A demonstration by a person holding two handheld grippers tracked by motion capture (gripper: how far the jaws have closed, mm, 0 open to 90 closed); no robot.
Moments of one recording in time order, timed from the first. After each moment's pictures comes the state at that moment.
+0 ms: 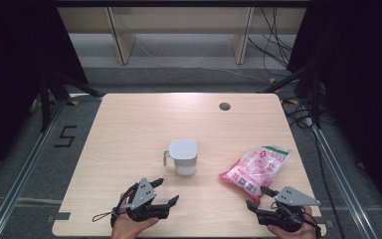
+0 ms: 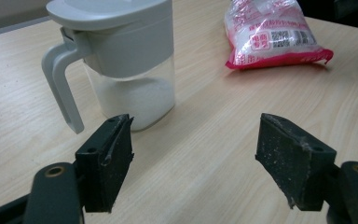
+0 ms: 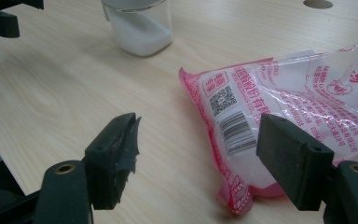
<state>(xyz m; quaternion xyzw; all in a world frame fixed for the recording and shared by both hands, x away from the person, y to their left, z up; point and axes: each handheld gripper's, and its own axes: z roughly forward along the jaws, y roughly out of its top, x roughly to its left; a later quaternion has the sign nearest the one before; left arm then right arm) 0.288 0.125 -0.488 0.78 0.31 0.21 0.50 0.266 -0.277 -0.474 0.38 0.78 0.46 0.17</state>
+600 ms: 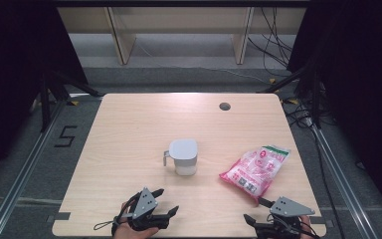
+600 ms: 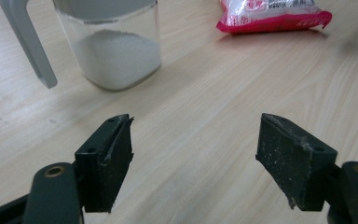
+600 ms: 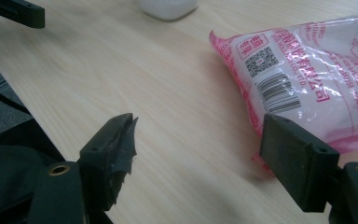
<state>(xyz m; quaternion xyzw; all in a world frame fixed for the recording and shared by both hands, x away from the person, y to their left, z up) 0.274 0.126 -0.516 0.79 0.32 0.18 0.49 0.246 -0.270 -0.482 0.36 0.82 0.42 0.15</state>
